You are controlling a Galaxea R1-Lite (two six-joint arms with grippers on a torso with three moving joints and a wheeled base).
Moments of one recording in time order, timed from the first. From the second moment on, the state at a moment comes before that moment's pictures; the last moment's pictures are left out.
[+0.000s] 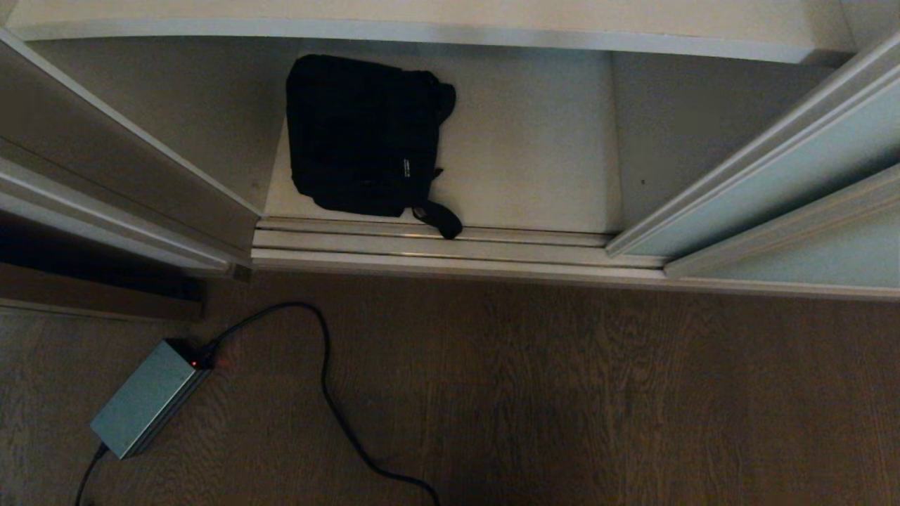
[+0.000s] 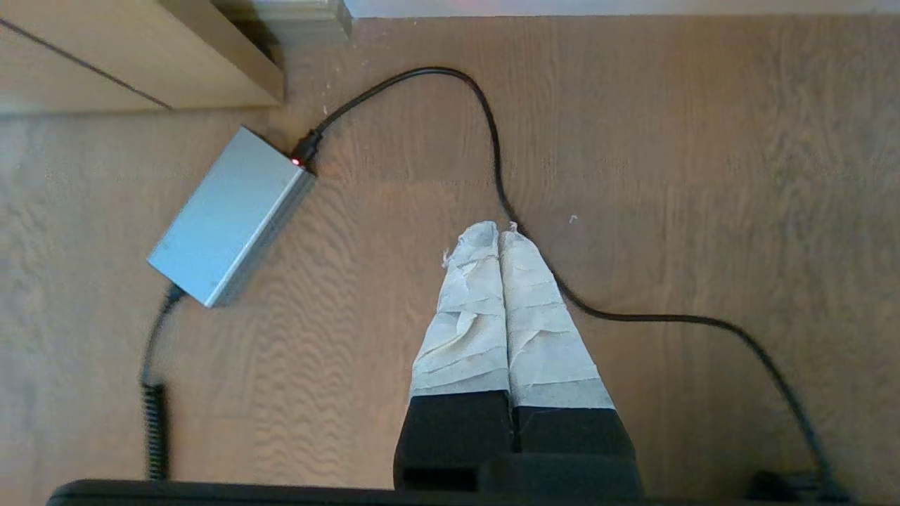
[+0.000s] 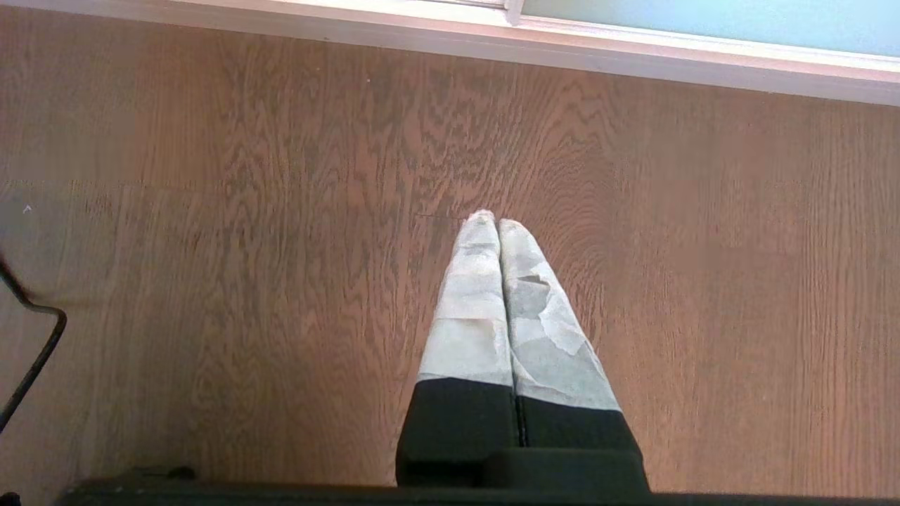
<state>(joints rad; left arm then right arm) 0.02 0.00 0.00 0.01 -0.02 0.09 0.00 0.00 0.00 0.00 0.00 0.01</state>
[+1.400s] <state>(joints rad) 0.01 1.14 -0.51 0.01 -0.07 -0.70 0.00 0.00 0.00 0.00 0.00 0.01</state>
